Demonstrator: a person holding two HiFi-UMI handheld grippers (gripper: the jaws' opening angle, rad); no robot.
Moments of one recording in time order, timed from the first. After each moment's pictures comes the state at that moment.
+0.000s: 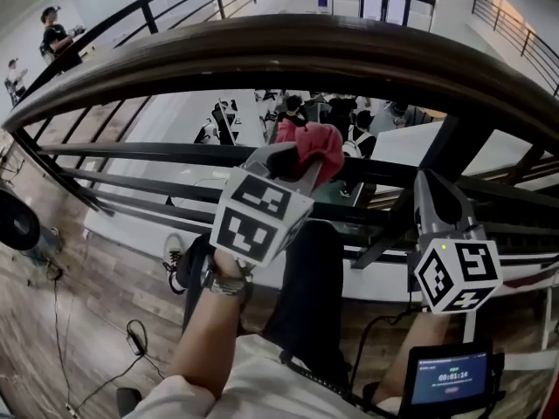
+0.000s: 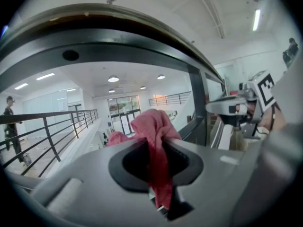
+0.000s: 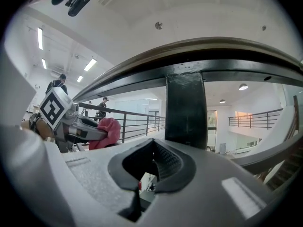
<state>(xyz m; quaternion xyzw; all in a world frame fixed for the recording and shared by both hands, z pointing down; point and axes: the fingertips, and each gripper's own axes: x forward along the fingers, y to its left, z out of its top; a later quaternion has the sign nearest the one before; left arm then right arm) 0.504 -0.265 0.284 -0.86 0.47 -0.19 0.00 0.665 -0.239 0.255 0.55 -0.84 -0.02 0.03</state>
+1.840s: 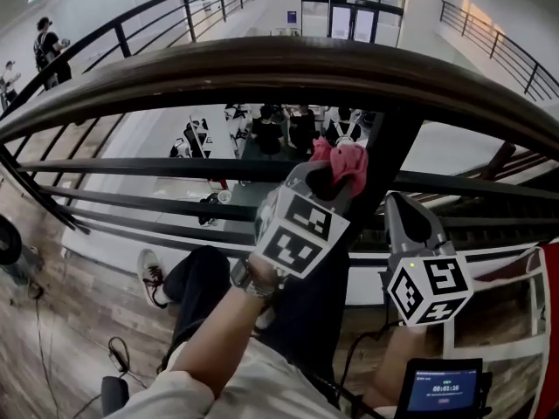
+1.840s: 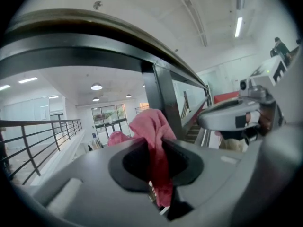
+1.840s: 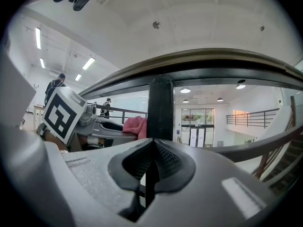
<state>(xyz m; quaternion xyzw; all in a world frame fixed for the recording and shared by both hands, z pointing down) 0.631 -0.246 0.303 -0.91 0.38 -0.15 0.06 0.692 -0.197 0.285 0.56 -0.83 -0.01 0.04</state>
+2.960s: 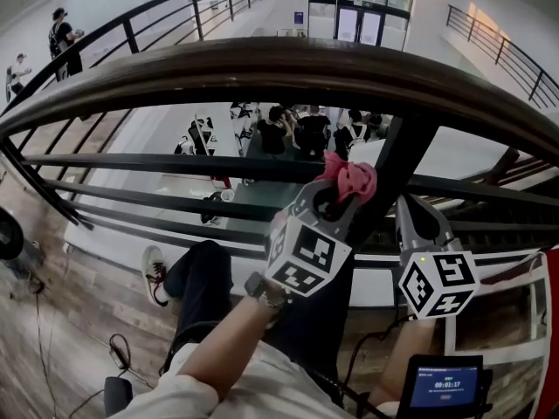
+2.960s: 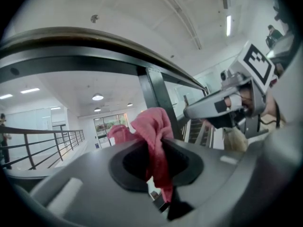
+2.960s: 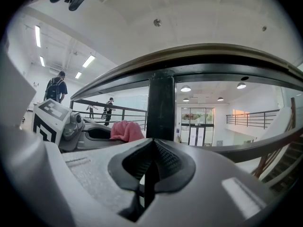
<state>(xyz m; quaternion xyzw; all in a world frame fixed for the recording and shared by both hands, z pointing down) 0.632 -0.228 0.321 -0.91 0.39 -0.12 0.11 0.704 -0.203 0.281 0.56 -0.83 -0.01 0.06</state>
